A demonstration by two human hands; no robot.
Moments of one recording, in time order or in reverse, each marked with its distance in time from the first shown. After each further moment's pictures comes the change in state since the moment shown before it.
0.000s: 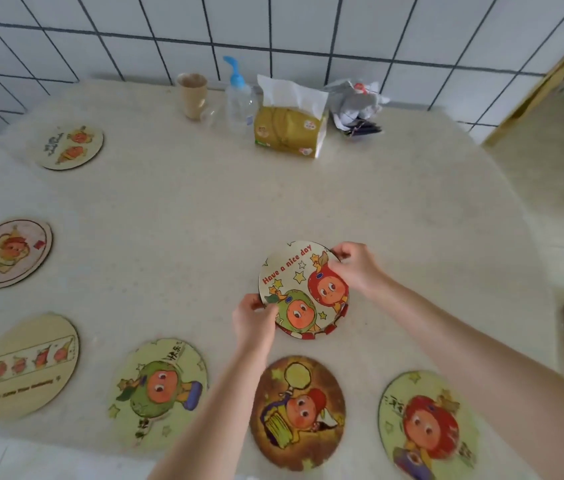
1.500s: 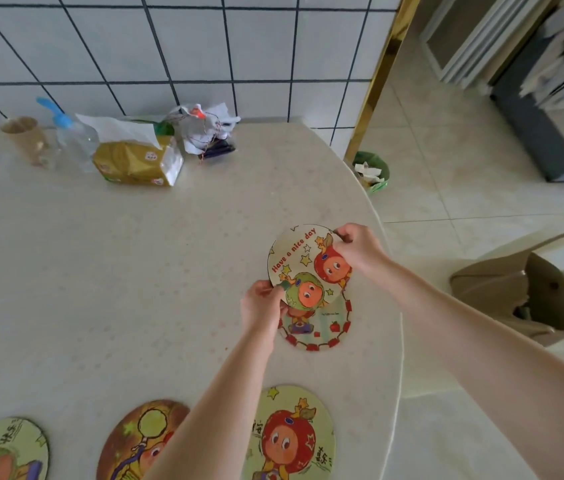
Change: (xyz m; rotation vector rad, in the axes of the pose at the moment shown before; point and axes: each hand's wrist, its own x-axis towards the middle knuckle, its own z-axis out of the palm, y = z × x) left_hand -0.077 0.023 0.261 0.041 -0.218 0.038; right_hand 0.002 0.133 -0.253 0.010 0.293 0.121
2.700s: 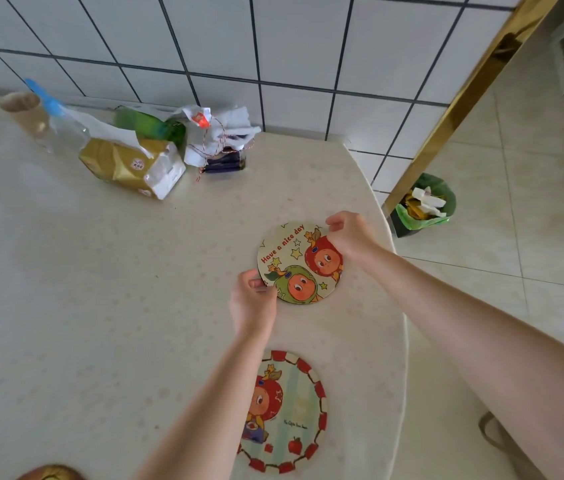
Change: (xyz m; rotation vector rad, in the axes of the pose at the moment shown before) left_hand 0.118 0.069 0.098 0.129 0.404 0.080; right_hand 0.218 -0.035 0.005 -0.102 -0.257 -0.115
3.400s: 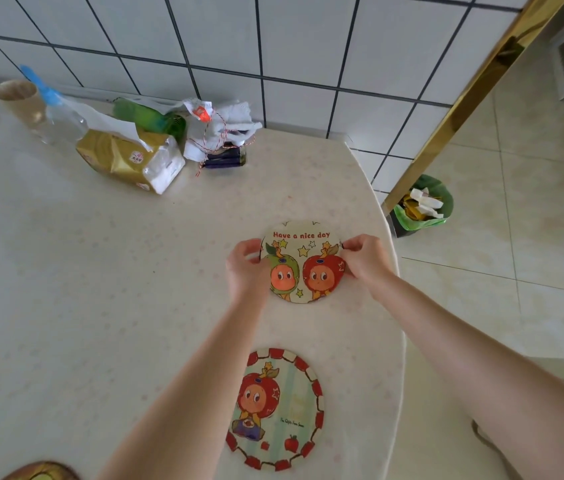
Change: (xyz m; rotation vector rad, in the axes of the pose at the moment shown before) left_hand 0.024 0.034 -0.001 -0.154 -0.019 0.063; right_hand -0.026 0.033 0.001 0.091 0.132 0.138
